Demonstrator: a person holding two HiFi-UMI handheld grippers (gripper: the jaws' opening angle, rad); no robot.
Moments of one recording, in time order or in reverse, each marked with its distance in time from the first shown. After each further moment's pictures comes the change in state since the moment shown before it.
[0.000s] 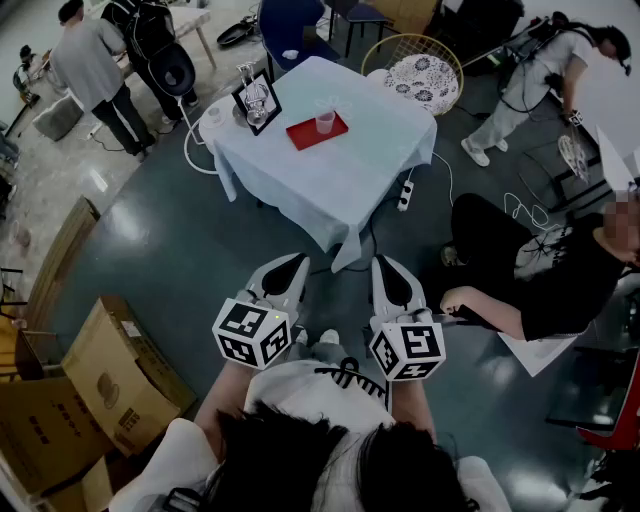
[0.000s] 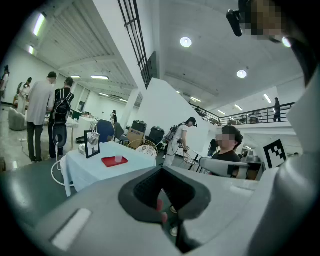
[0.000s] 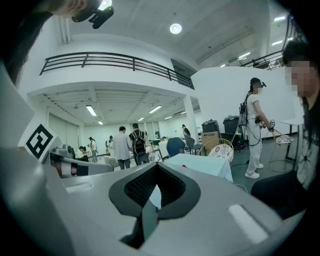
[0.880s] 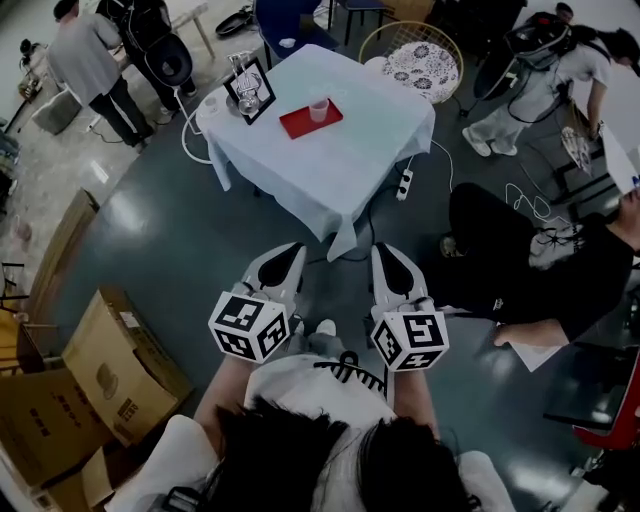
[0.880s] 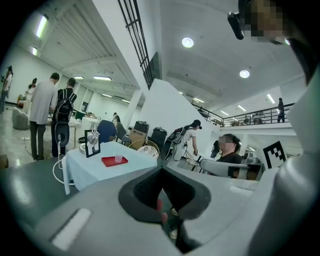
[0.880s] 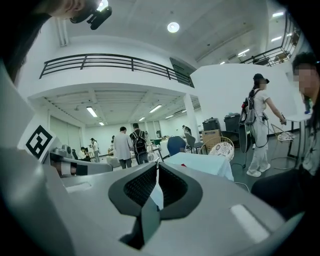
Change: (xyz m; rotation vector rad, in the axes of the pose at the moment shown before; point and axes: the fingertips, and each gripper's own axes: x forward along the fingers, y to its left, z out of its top) left arm 0.020 -0.011 0.001 -0.013 -0.022 0.037; right arm 0.003 -0.028 0.002 0.015 0.005 0.032
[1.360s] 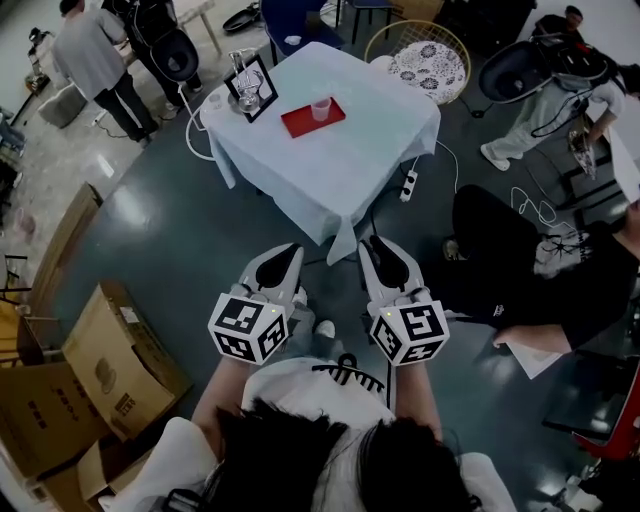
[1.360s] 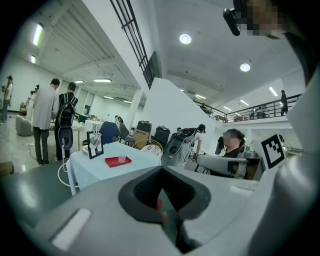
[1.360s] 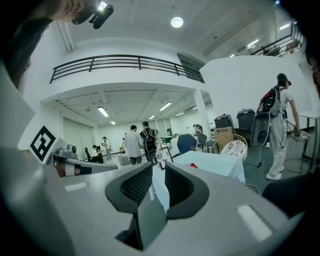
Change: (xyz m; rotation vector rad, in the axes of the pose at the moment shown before) left arm 0.014 0.002 -0.007 0.040 0.016 0.047; right arm 0.023 -0.002 -0.003 -0.029 0.029 0.135
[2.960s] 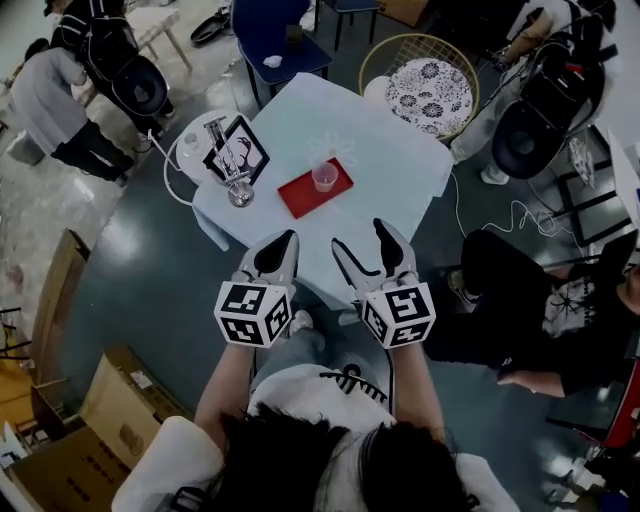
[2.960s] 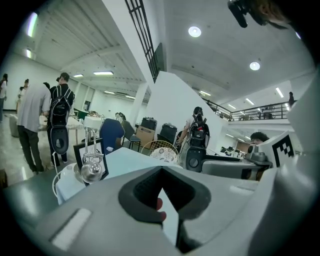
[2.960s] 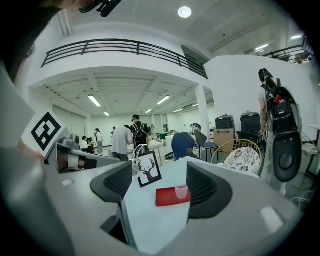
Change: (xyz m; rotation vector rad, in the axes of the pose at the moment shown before) left arm 0.212 0.216 0.105 -0.017 0.048 0.014; right arm 0.289 -0.084 0.061 -0.074 0.056 -0.060
